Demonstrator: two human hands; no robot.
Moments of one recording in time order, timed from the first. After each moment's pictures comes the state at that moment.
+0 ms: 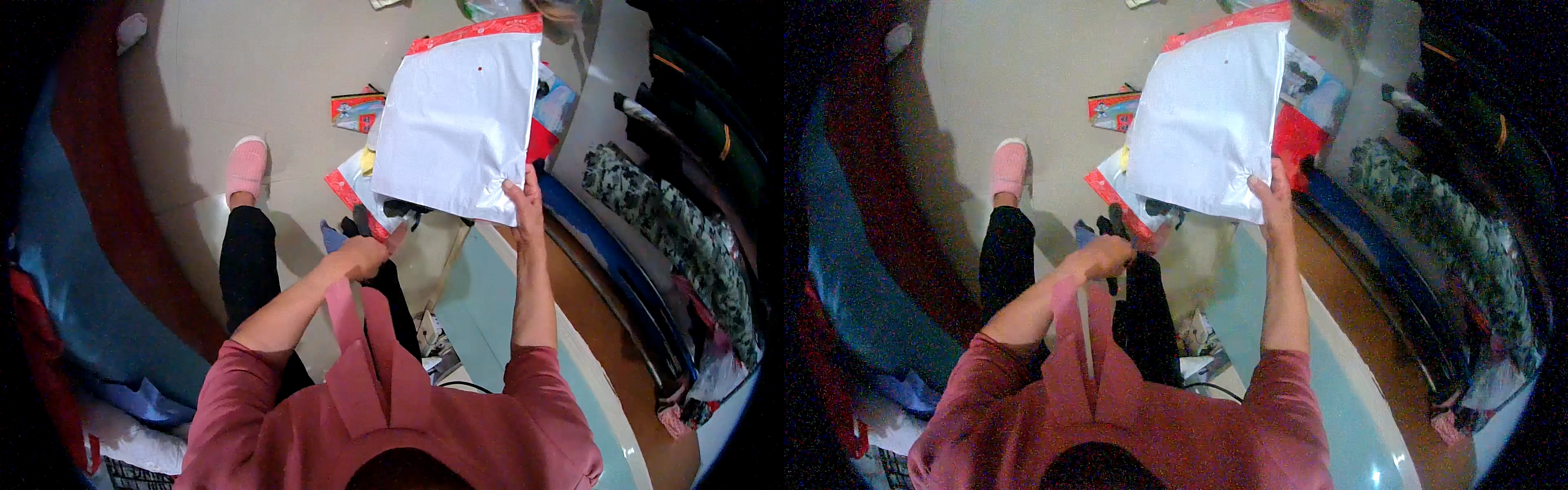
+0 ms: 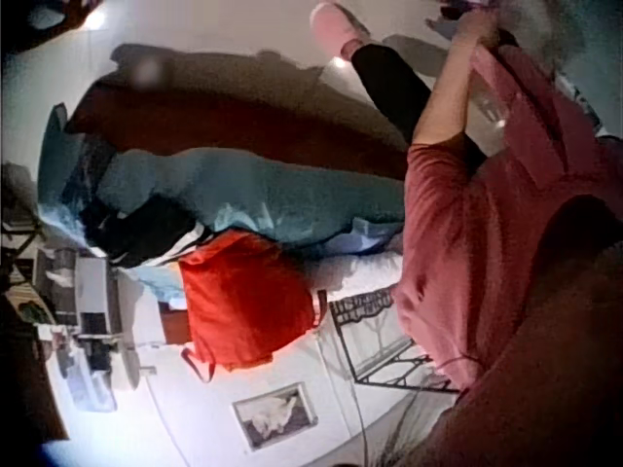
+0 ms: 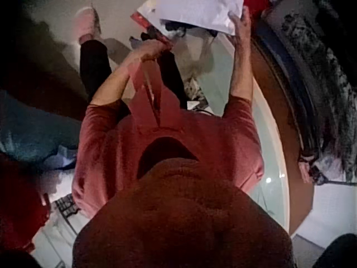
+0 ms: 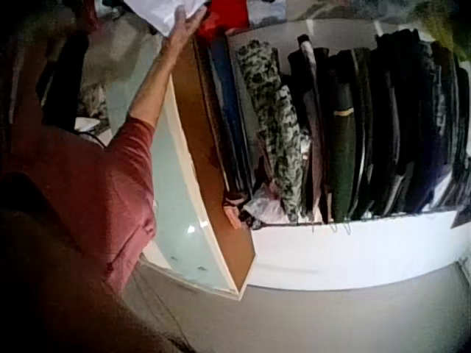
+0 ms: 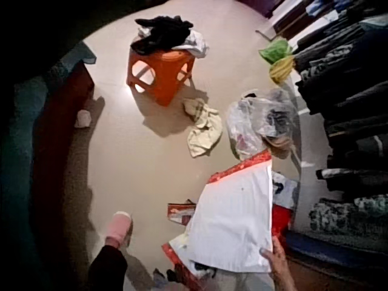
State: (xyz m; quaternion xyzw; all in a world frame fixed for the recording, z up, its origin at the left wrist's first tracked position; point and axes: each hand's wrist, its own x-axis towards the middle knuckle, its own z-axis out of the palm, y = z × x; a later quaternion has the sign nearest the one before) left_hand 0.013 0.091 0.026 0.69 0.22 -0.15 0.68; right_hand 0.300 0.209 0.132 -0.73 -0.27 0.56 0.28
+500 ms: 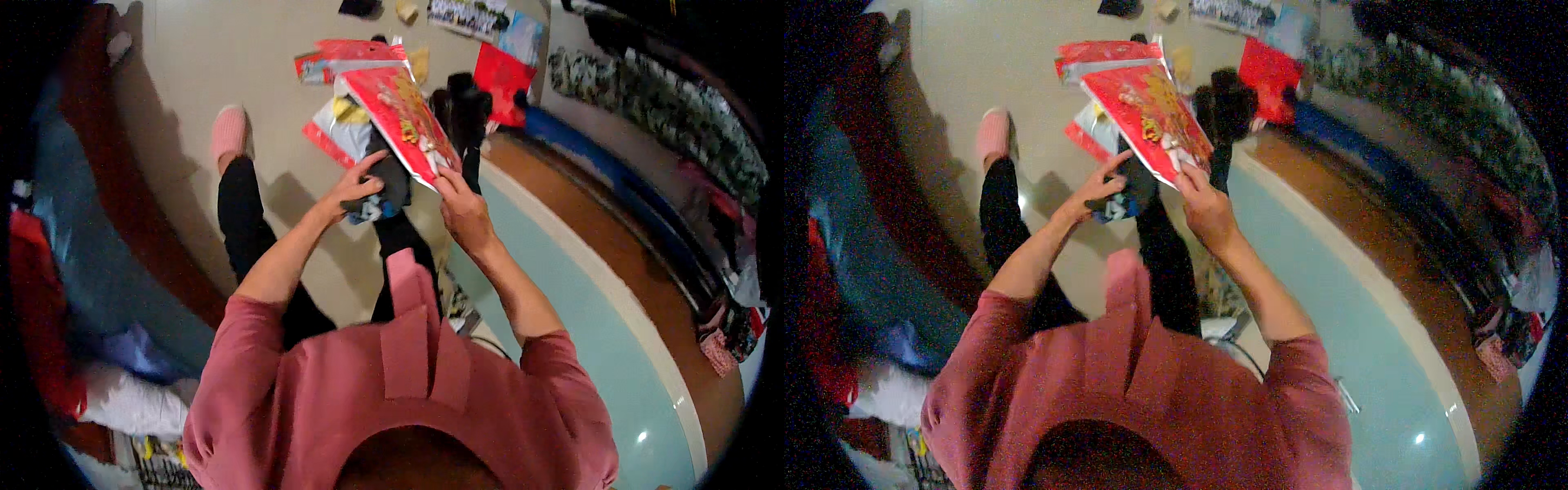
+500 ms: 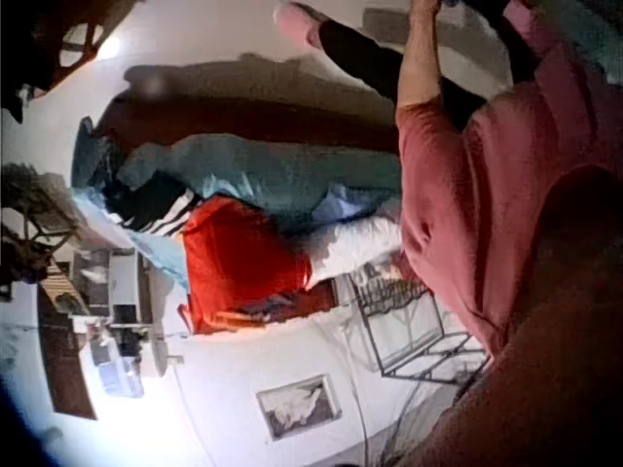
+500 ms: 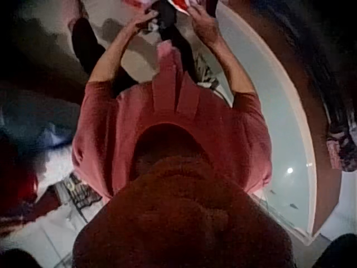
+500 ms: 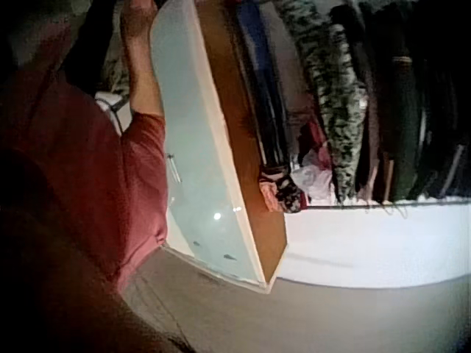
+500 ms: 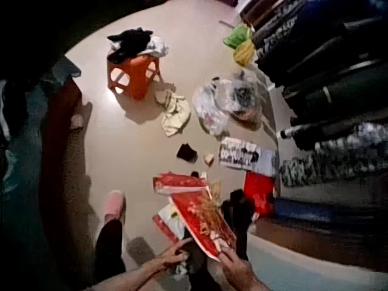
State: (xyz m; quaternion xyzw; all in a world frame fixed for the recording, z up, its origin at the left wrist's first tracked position) left_hand 0.062 0.030 0.105 0.14 0.29 0.24 0.92; right_hand 0.265 0.040 0.274 -0.65 -0.68 0.32 -0.09
